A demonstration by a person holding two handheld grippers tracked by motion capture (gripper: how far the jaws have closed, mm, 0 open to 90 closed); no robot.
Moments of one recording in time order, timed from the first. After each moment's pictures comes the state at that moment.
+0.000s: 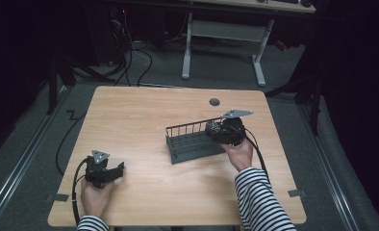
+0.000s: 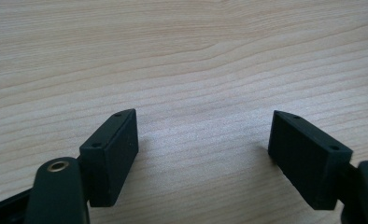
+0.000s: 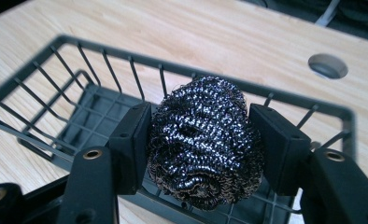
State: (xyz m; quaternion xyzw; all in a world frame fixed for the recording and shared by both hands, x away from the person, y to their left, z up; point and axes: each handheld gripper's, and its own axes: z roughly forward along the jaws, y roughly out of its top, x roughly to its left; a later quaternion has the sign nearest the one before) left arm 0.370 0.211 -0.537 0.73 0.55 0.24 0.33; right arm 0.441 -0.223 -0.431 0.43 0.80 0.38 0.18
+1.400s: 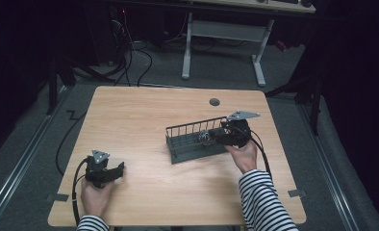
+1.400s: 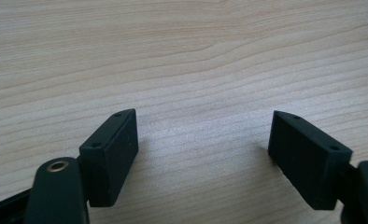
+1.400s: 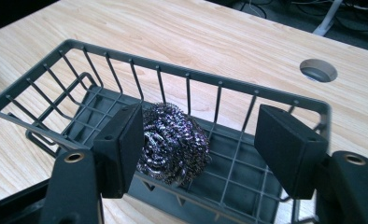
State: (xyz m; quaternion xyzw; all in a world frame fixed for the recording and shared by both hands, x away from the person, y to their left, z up) left arm 0.371 0.211 -0.537 0.73 0.55 0.24 0.33; right arm 0.432 -0.237 -0.427 0.43 0.79 0.40 0.19
